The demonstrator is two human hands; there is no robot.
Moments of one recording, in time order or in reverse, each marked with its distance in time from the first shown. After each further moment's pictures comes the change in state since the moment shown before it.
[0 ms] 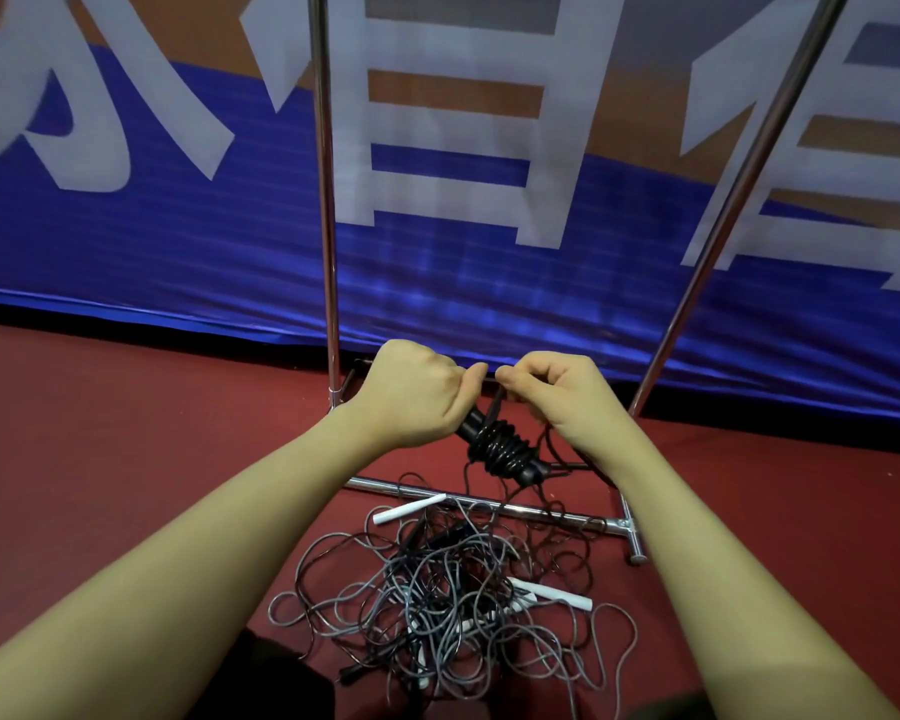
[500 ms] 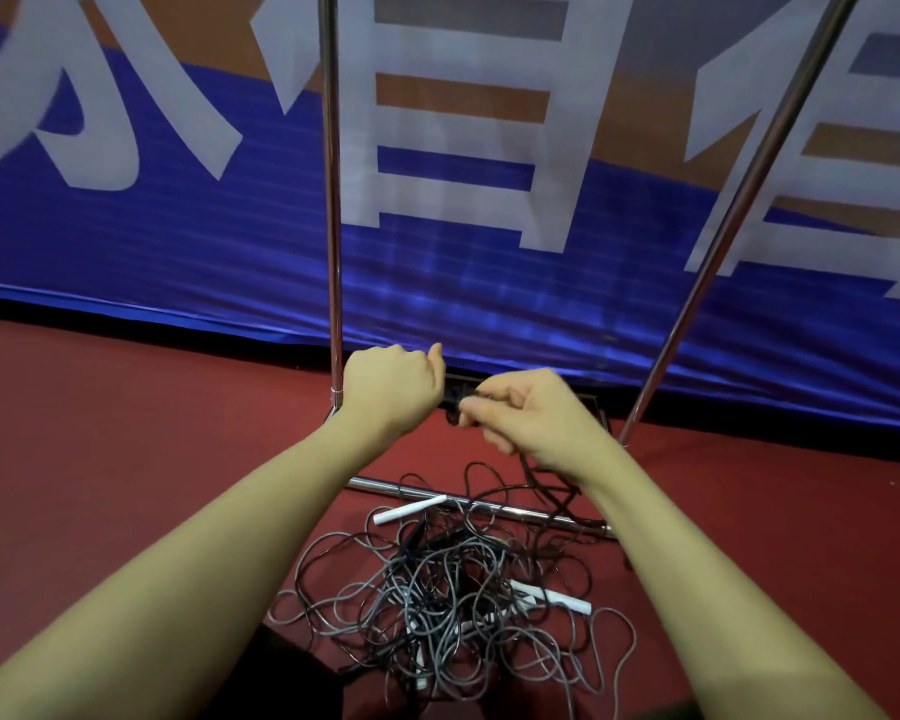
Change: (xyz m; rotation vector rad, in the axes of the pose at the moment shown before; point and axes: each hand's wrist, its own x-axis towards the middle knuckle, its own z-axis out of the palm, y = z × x) left_hand -0.004 -0.003 0.014 0.224 -0.317 -0.549; right_hand -0.013 -0.018 0.022 -0.027 -0.263 -0.016
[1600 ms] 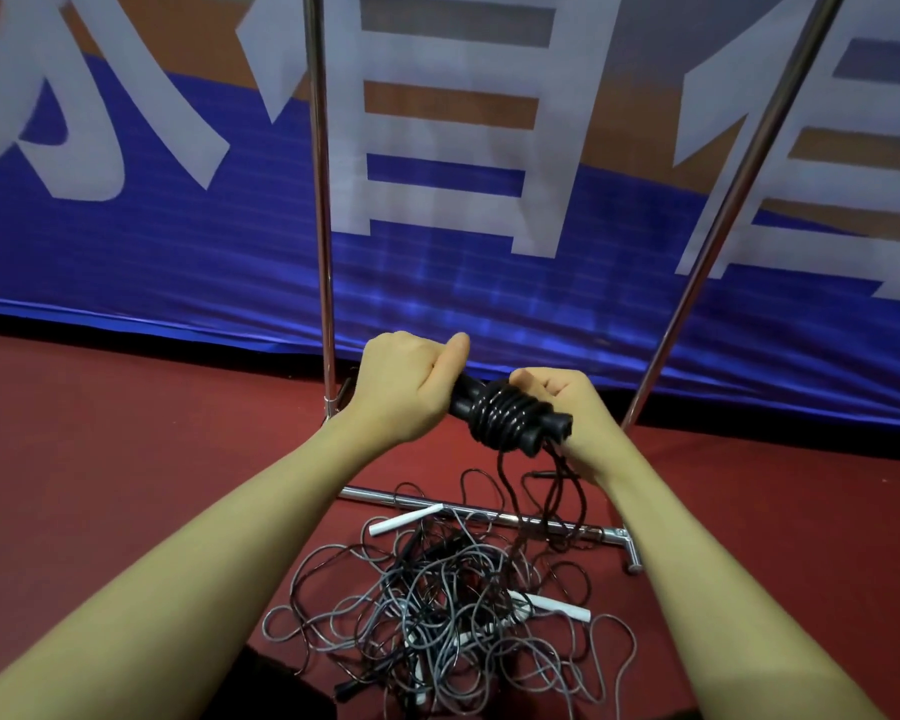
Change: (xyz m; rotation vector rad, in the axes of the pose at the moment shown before) left_hand -0.001 0.004 -0.039 -0.650 0.170 0.241; right_hand 0.007 0.014 -0.018 0.308 0.194 -0.045
